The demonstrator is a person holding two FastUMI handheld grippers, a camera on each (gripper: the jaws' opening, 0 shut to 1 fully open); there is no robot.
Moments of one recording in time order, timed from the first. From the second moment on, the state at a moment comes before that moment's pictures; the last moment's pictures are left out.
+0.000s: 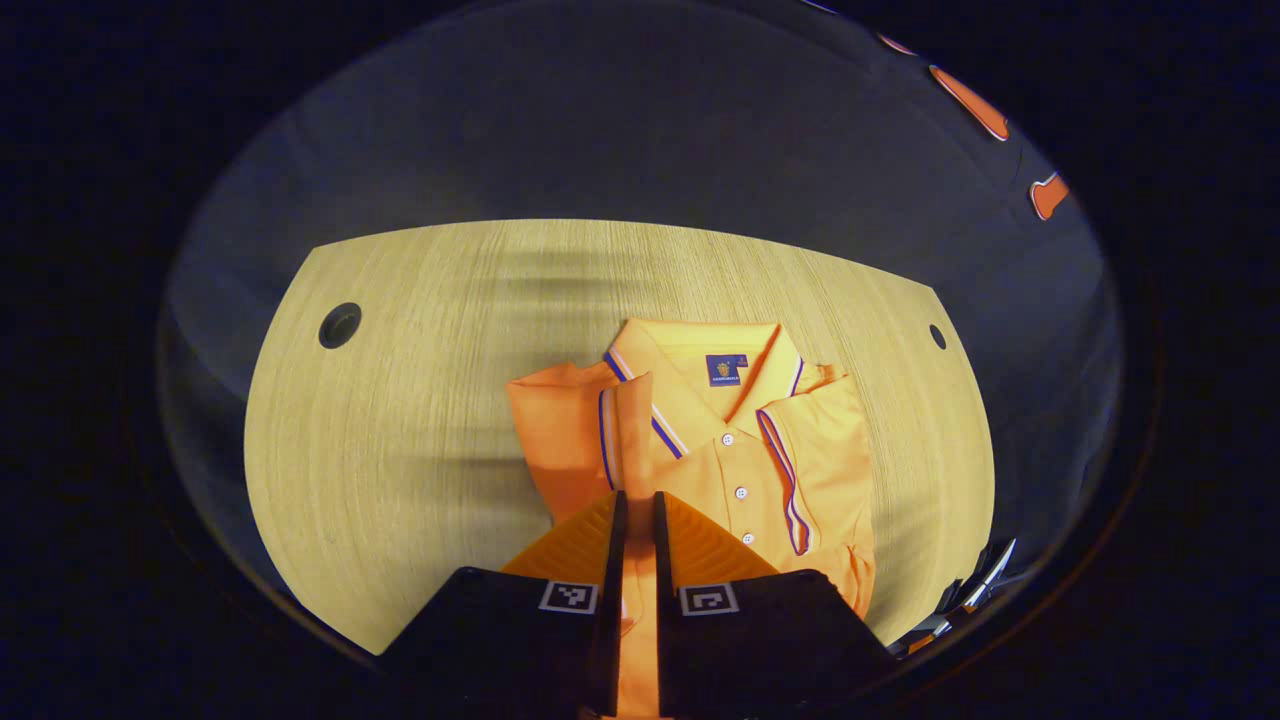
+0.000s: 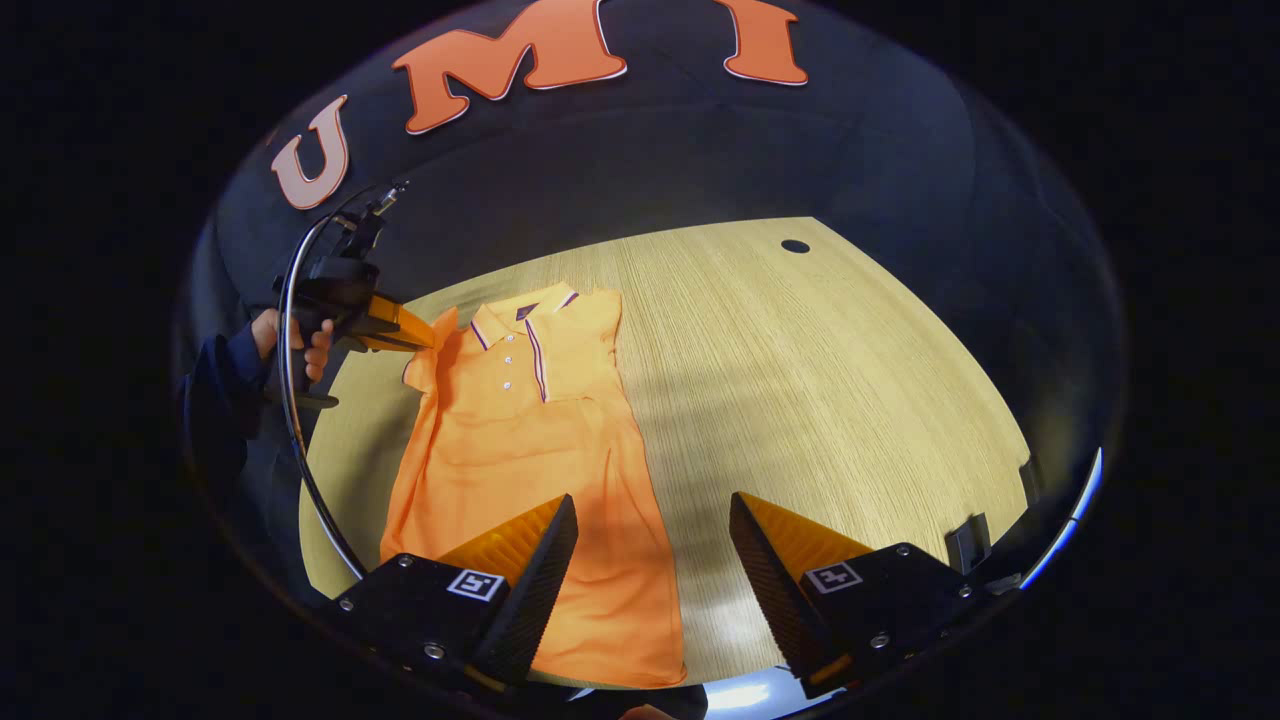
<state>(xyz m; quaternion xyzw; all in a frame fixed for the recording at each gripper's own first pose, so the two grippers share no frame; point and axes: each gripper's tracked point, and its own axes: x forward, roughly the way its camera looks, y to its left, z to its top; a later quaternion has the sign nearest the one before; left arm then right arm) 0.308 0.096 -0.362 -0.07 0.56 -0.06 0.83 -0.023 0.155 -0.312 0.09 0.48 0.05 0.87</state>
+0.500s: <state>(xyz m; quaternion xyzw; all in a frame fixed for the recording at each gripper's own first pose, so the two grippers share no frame) 0.286 0.066 -0.381 -0.09 0.58 -0.08 0.81 -0.045 0.147 -0.332 0.10 0.50 0.03 0.86</state>
